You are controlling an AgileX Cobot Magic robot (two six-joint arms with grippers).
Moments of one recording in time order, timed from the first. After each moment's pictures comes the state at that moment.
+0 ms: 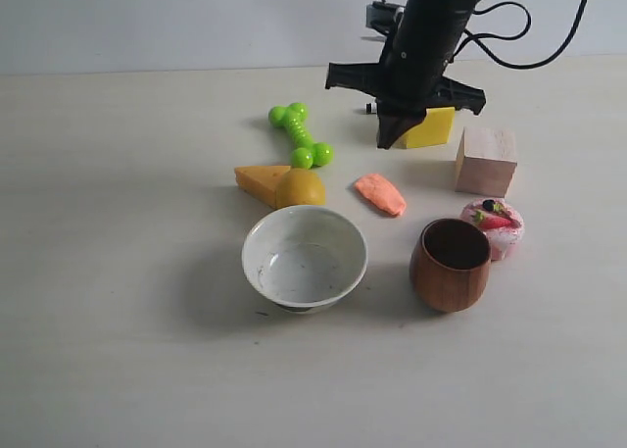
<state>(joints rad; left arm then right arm) 0.05 0.01 0.00 0.02 0.38 -0.14 0.37 2.20 -1.82 0.15 1.12 0.42</state>
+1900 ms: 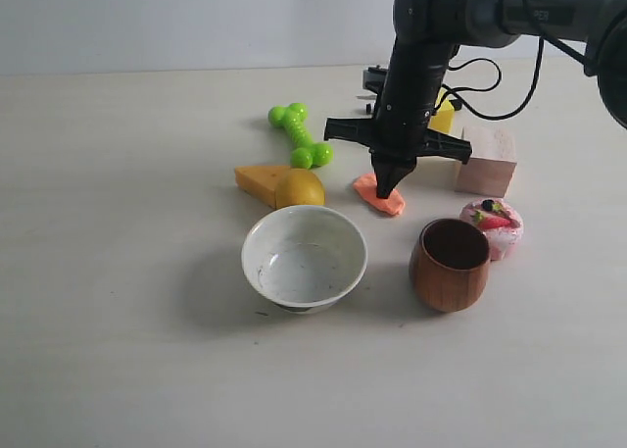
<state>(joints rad) 0.05 0.01 0.00 0.02 0.38 -0.14 0.38 2.41 -1.87 0.16 1.18 0.48</state>
